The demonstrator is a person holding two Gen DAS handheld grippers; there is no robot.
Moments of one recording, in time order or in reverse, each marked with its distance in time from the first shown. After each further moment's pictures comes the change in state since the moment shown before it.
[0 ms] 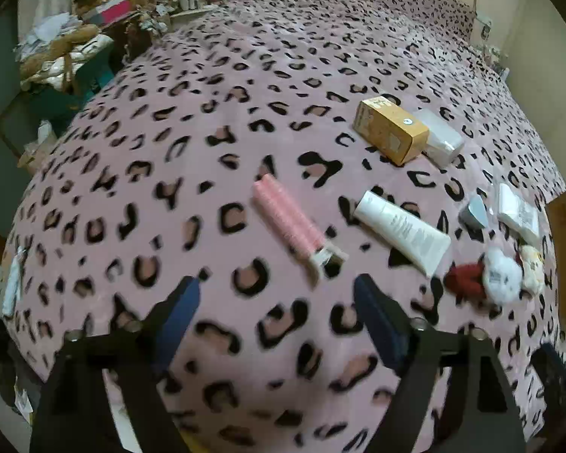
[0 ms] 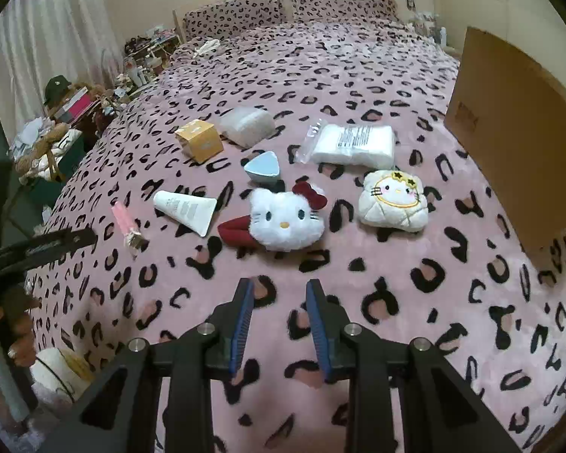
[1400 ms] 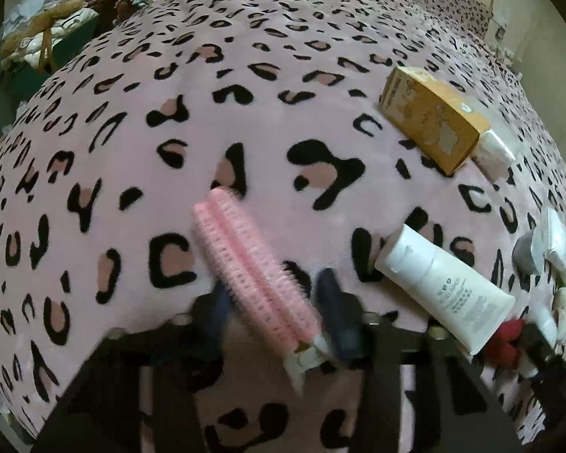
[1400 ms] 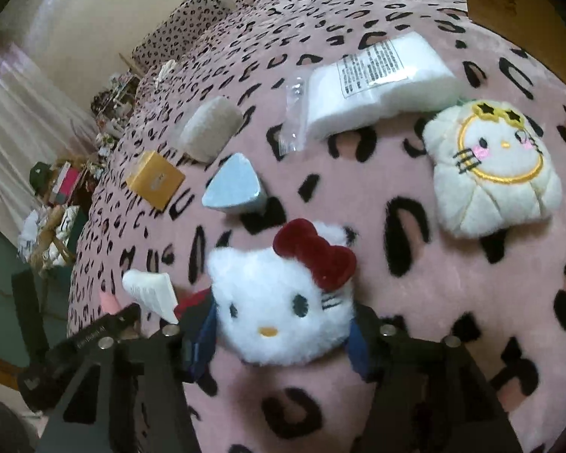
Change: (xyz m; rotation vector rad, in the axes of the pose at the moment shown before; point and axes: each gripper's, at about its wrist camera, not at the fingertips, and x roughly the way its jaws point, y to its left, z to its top) left arm 0.107 -0.009 0.029 -0.061 0.041 -0.040; right arm 0.131 -0.013 0.032 0.345 0.033 0.168
